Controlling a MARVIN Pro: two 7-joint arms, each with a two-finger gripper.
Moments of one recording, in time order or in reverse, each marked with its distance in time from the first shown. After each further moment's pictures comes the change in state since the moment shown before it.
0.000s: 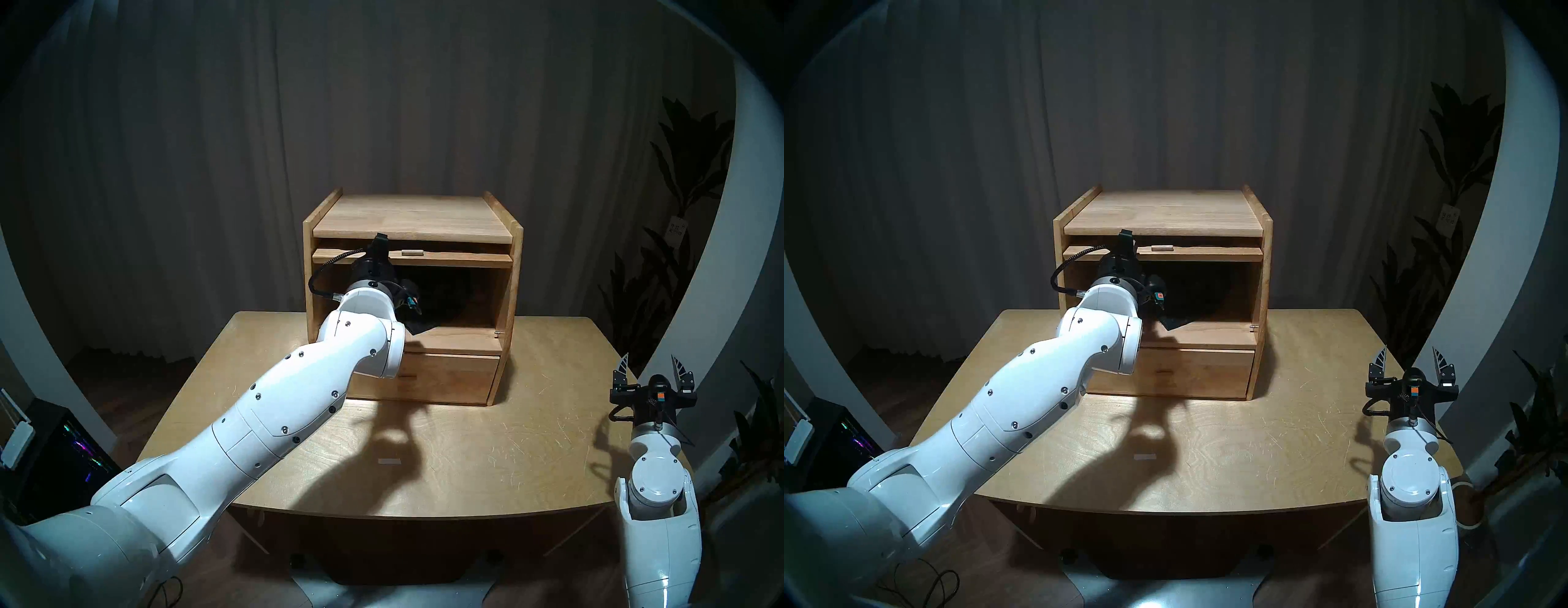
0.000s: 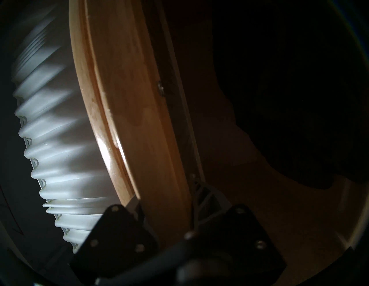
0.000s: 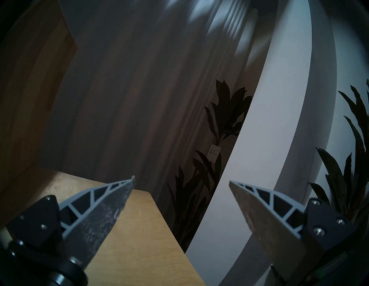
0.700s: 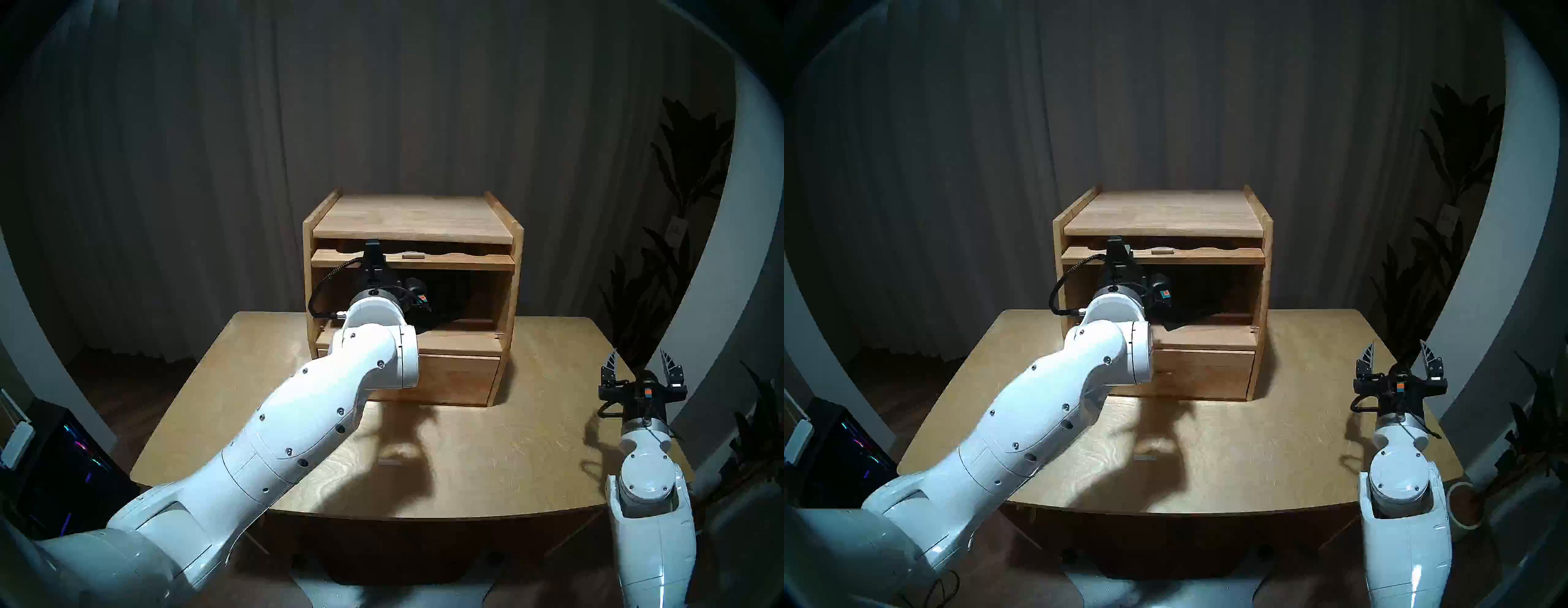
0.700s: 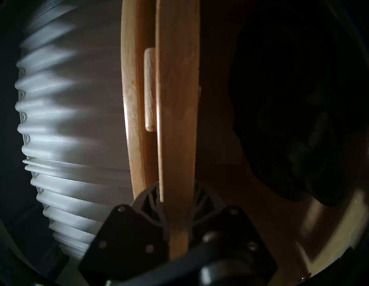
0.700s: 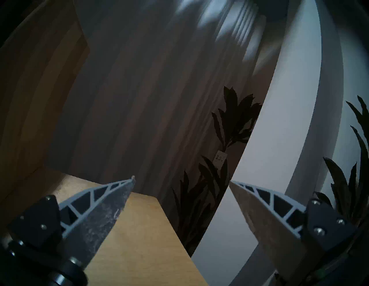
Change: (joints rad) left arm 0.099 -0.050 -0.031 -0.119 -0.061 0.161 0.012; right arm 0.030 0.014 -0.048 0.013 -0.044 0.003 -0.008
